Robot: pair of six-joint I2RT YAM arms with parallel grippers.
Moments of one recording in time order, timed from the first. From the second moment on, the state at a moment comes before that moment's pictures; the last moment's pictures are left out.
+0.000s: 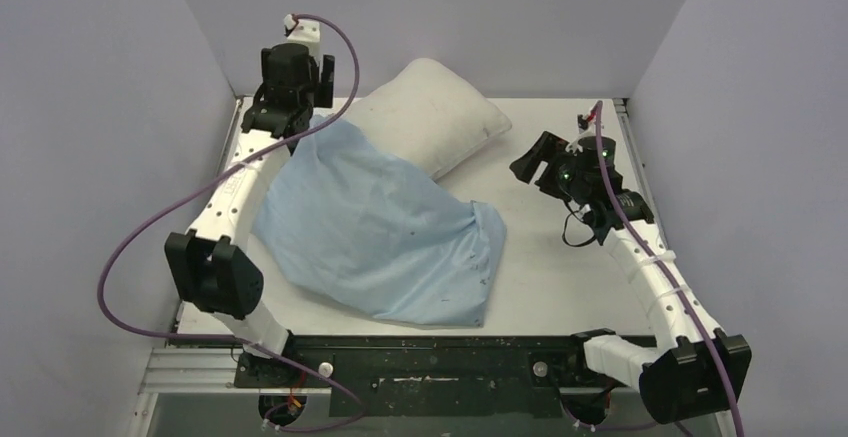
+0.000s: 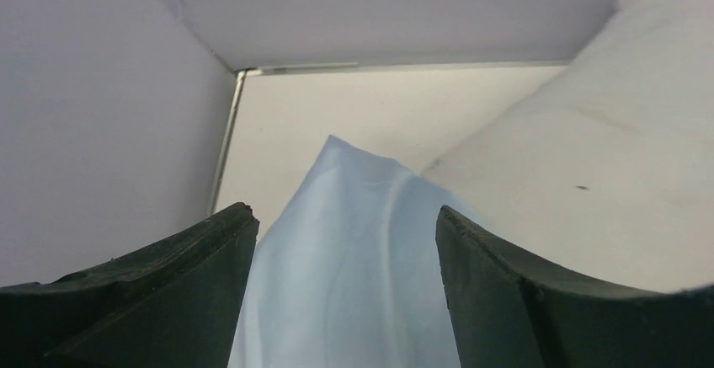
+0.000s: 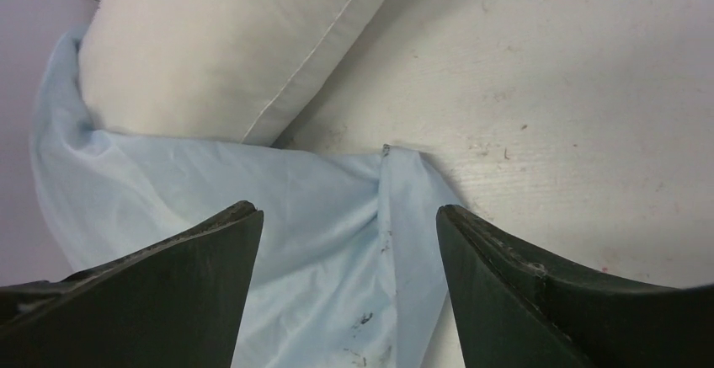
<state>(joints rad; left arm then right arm) -0.19 1.72 1.70 -0.37 -0.42 0.09 0.18 1.09 1.00 -0.40 -0.16 0.58</state>
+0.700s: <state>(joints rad) -0.06 1.42 1.08 -0.27 -0.01 -0.41 0.55 1.78 1.23 -0.42 0.31 0.45</state>
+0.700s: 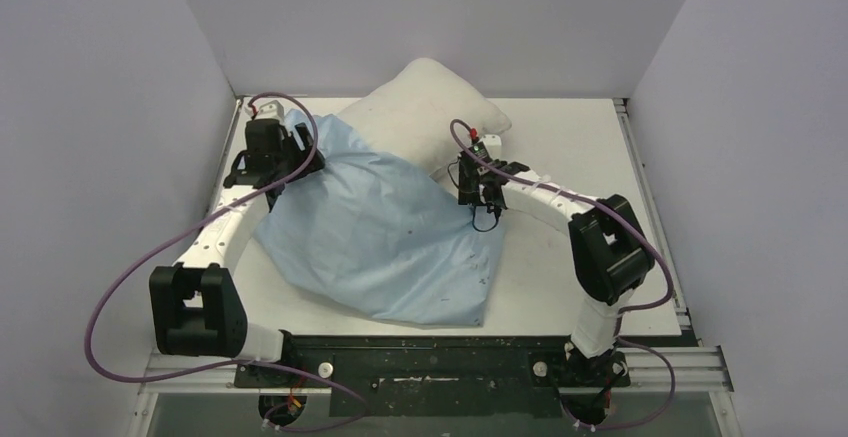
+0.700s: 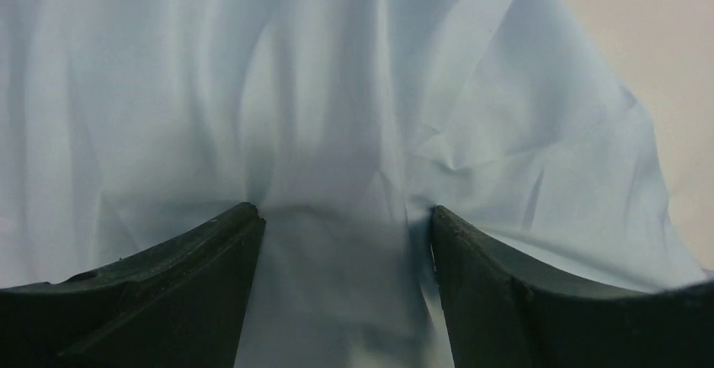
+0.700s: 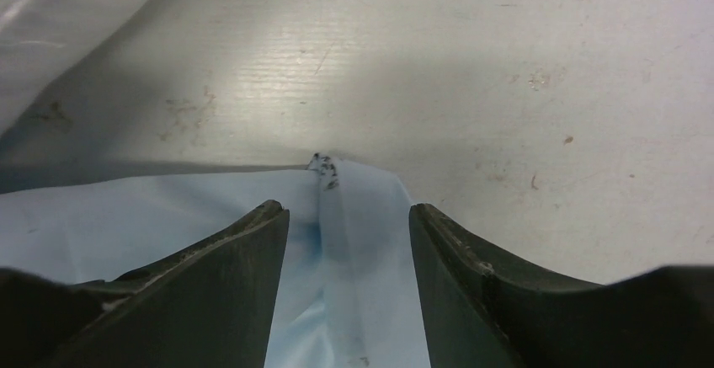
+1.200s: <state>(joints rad) -0.05 1.42 1.01 -0.16 -0.01 -0.47 0.55 1.90 1.30 -0.46 0.44 0.40</state>
